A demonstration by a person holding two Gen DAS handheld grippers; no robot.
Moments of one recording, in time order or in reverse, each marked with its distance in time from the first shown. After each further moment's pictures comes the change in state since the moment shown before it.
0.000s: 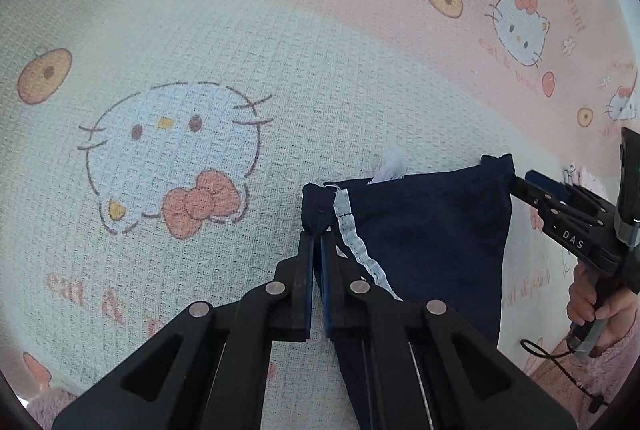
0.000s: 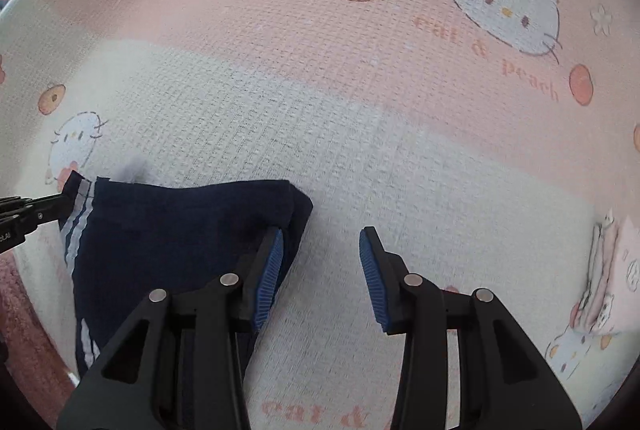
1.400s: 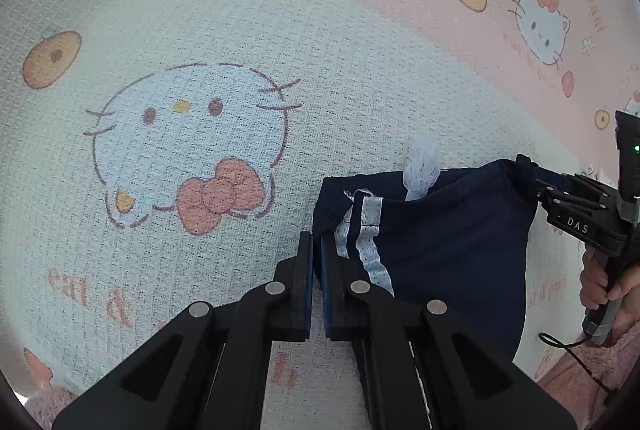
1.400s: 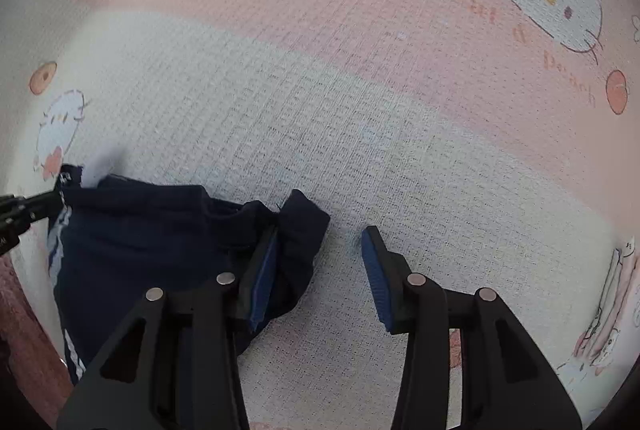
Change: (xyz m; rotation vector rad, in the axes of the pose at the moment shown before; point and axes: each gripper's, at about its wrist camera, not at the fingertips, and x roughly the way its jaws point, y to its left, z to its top) left arm 0.008 0.009 0.013 -0.013 0.022 0.051; right arm 0.017 -0.017 0.002 -0.050 0.106 0.031
